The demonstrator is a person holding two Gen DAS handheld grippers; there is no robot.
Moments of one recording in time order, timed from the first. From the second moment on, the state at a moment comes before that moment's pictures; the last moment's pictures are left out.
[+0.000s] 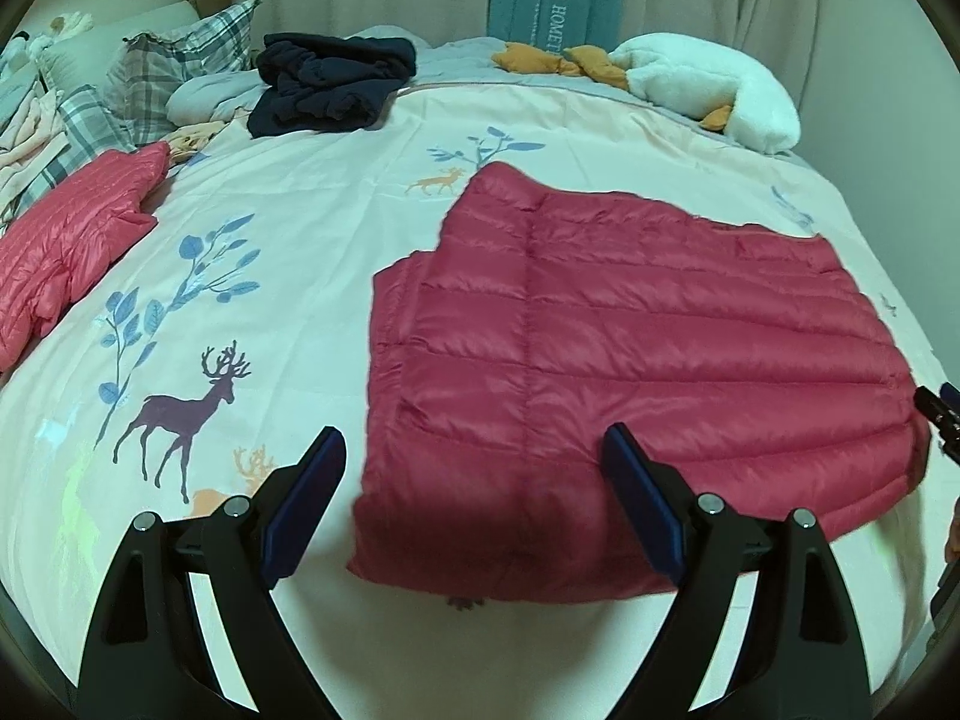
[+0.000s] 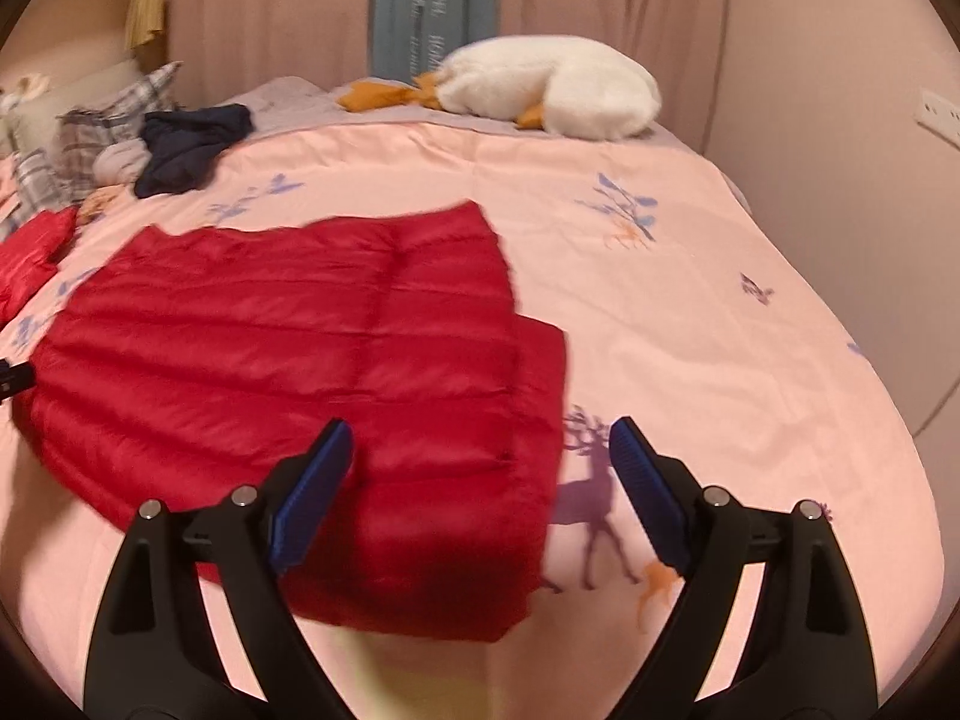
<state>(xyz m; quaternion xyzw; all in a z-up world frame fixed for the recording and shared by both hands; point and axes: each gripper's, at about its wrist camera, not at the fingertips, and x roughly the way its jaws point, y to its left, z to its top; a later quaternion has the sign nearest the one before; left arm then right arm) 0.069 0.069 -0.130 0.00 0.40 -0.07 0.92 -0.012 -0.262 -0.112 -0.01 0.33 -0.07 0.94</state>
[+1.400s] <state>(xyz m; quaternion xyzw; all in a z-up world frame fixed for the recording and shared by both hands) 0.019 0.016 -0.063 0.04 0.34 -0.11 0.93 -0.044 -0.189 -0.045 0.01 0.31 0.00 0.95</state>
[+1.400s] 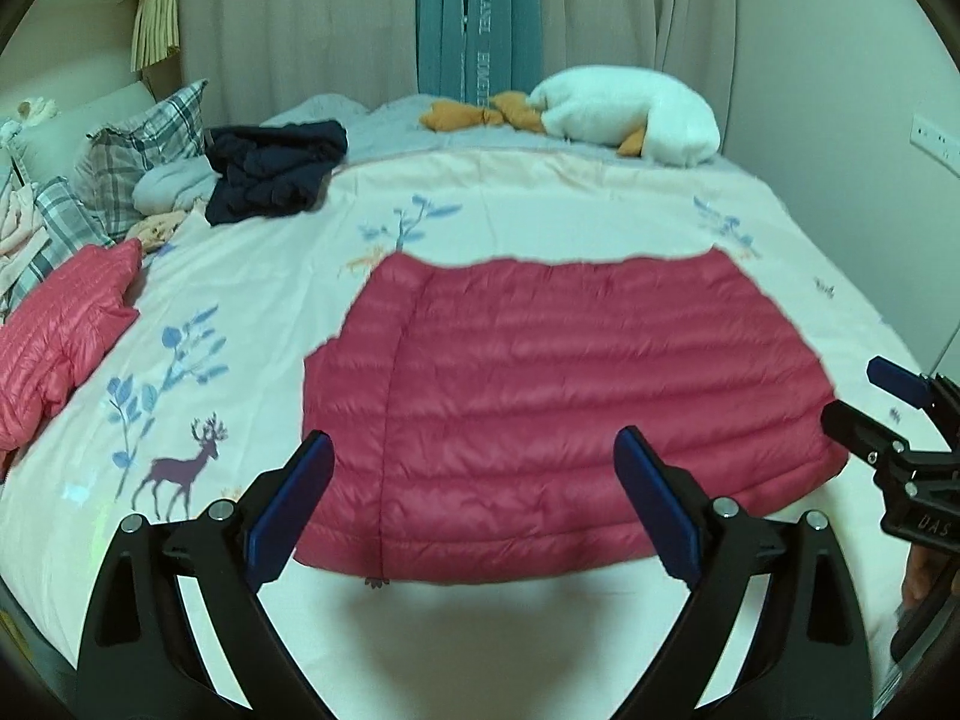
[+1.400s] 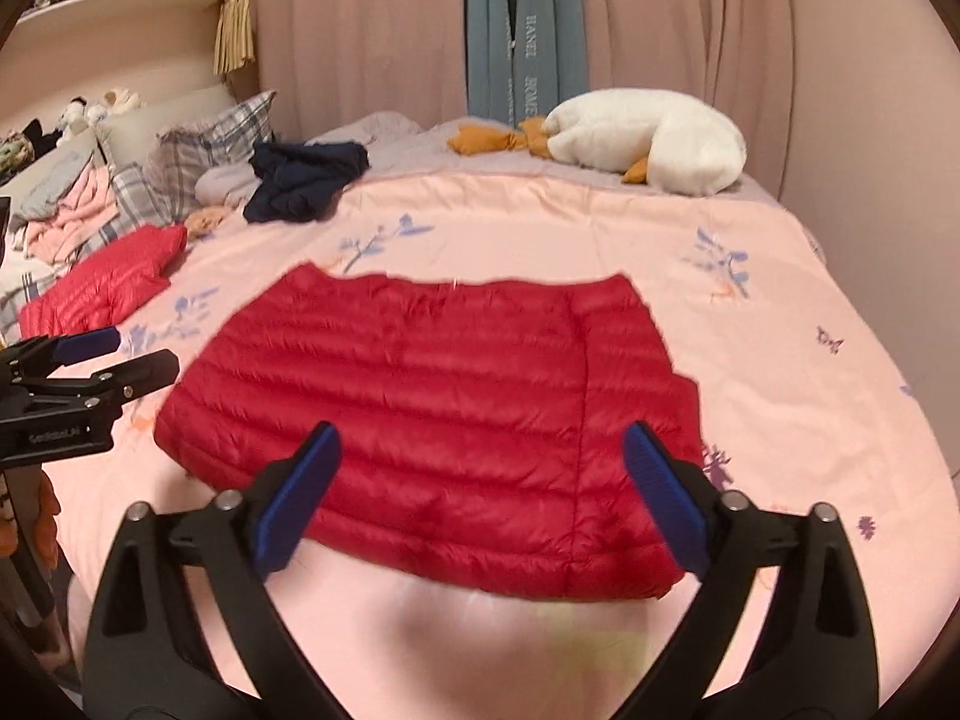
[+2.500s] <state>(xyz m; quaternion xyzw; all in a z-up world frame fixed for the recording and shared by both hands) -0.041 0.027 0.122 0.02 0.34 -0.09 0.94 -0.089 -0.164 0.119 0.04 0.33 -0.01 0.94</state>
